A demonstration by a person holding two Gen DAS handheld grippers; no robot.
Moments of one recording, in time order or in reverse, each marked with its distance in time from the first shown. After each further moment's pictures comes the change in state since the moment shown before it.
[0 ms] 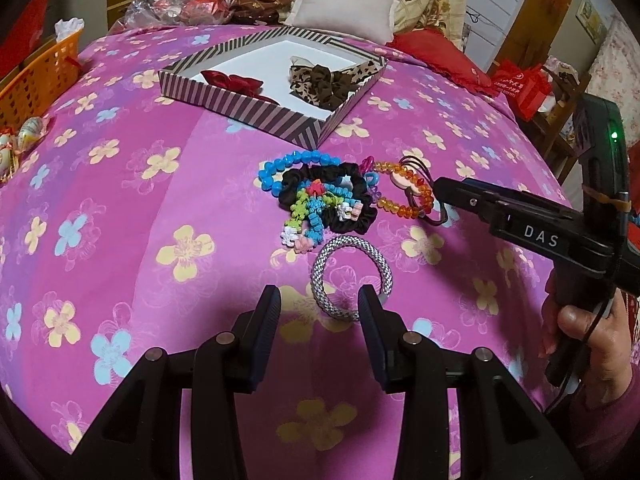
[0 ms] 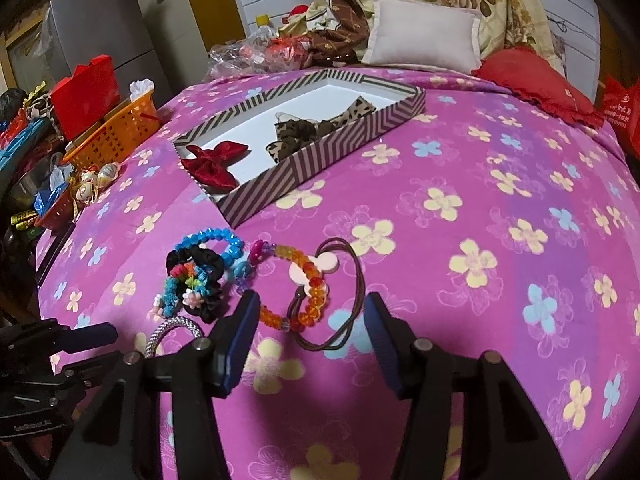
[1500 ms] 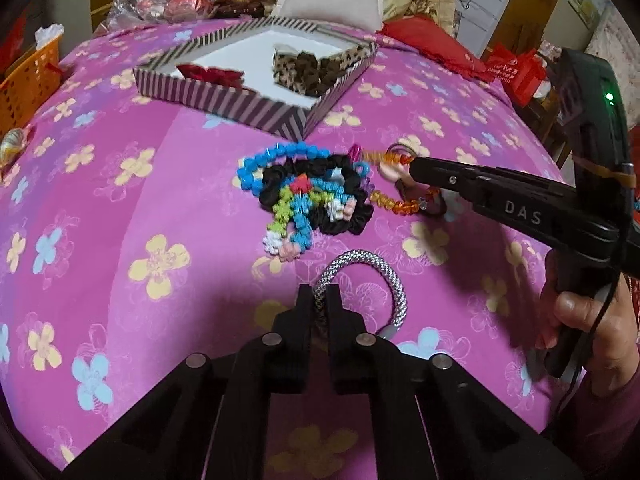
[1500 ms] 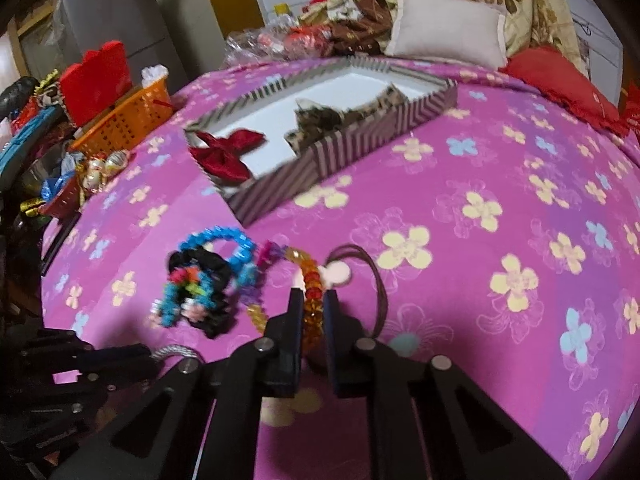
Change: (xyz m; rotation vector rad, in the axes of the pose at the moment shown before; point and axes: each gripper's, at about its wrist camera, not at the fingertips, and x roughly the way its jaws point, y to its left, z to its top) left arm 0.018 -0.005 0.006 0.046 0.010 -0.011; right arm 0.019 0.013 0.011 -0.057 -0.001 0.068
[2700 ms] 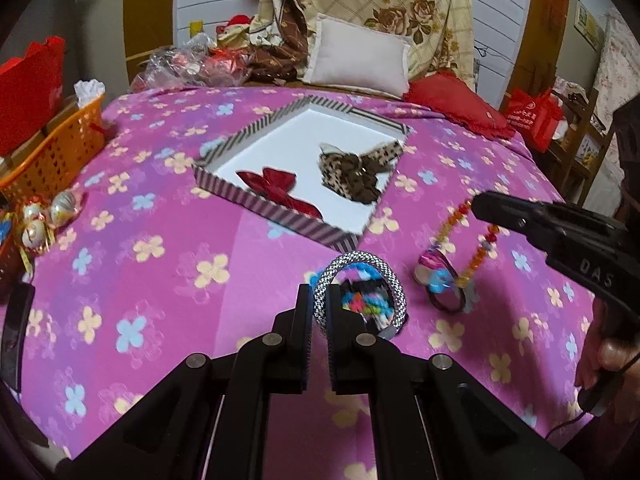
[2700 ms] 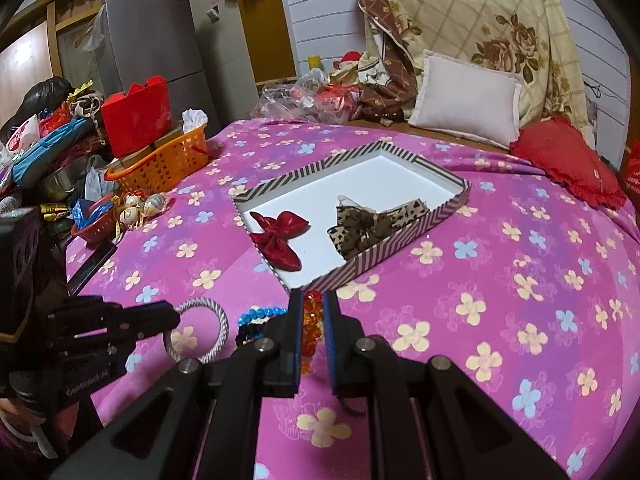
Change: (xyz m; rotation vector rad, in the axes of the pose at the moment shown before) left arm -0.054 0.021 0.055 -0.009 -0.184 0.125; right arm -0.063 0.036 0.050 -0.089 -0.139 0.010
